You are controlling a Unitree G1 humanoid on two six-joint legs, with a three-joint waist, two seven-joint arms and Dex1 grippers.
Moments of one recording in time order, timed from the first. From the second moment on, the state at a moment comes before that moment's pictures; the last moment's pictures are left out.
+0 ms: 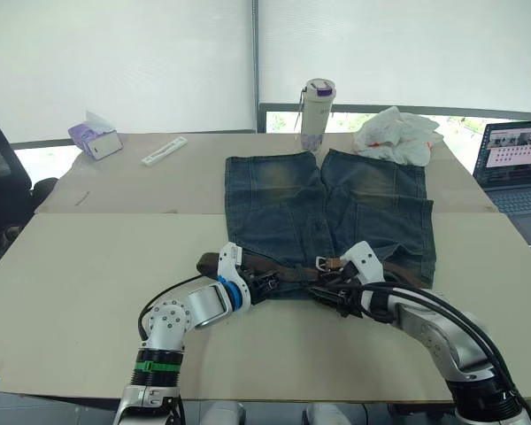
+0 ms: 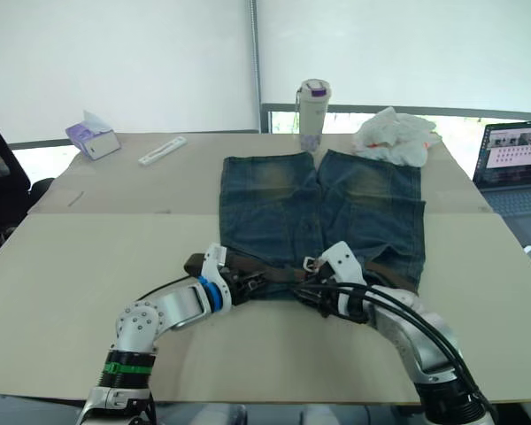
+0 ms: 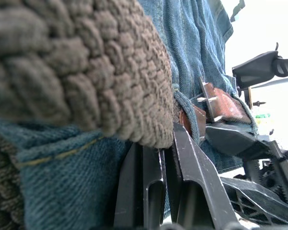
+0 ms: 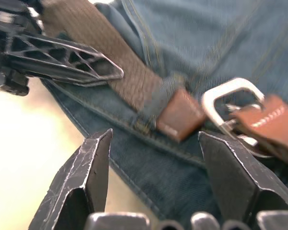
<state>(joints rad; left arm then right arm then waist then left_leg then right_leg) -0.35 0.11 0.04 0.03 -1.20 1.01 0.09 -0.22 -0.48 0.03 -0.41 0.43 1.01 0.54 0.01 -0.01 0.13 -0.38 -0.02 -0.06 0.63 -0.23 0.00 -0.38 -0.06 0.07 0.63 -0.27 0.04</state>
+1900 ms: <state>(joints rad) -0.28 0.32 -0.04 -0.17 -0.82 0.87 -0.65 -0.41 -0.19 -0.64 -0.32 1.27 1.40 -0.05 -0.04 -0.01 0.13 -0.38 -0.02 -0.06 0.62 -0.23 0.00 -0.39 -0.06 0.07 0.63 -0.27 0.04</state>
